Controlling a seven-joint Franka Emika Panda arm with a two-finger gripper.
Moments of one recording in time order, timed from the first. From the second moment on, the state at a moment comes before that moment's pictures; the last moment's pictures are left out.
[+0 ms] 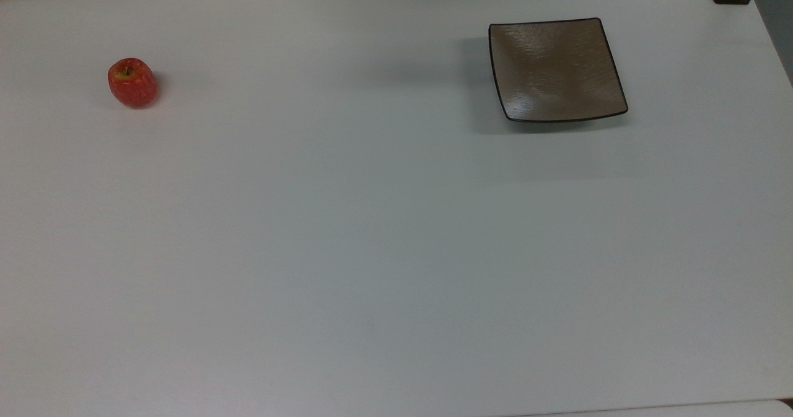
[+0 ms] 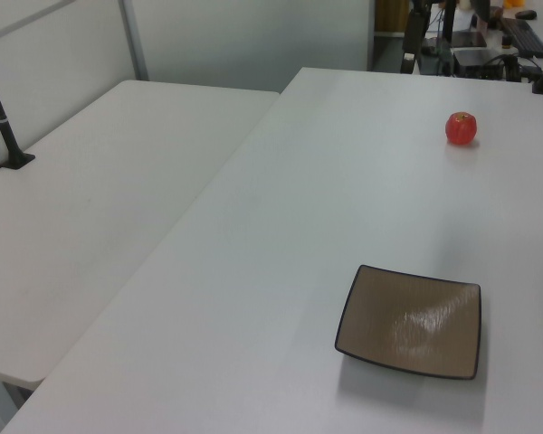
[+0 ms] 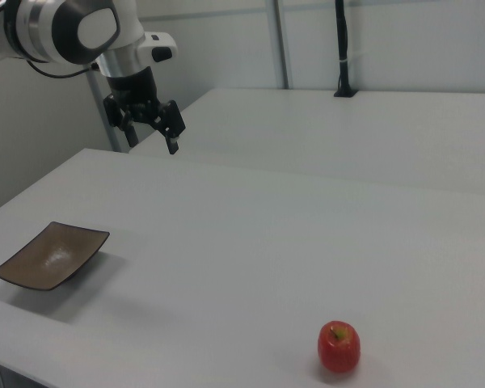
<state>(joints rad) 0.09 -0.04 0.01 -1.64 0.07 1.72 -0.06</state>
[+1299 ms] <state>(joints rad) 0.07 -0.04 0.00 -1.65 0.07 1.63 -0.29</state>
